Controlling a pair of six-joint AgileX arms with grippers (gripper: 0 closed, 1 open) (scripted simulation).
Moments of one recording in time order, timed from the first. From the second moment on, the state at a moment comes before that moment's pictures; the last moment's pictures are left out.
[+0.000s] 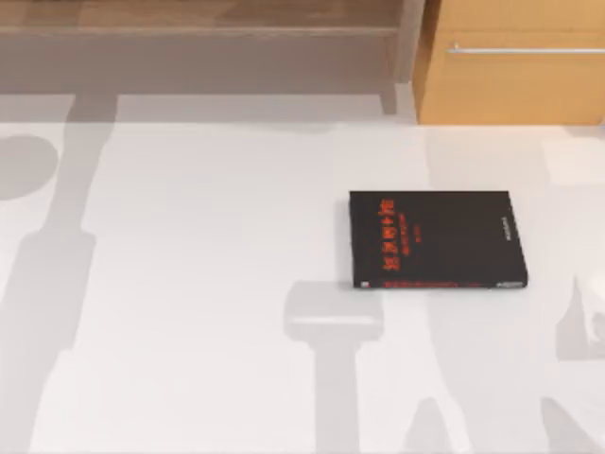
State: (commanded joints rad) left arm -0.03 1.90 1.84 0.06 0.01 0.02; right arm 0.00 0.00 0.00 0.00 0.00 0.00
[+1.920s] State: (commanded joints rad) left arm -0.02 1.69 1.61 0.09 0.01 0.02; right arm 0.00 0.00 0.00 0.00 0.00 0.00
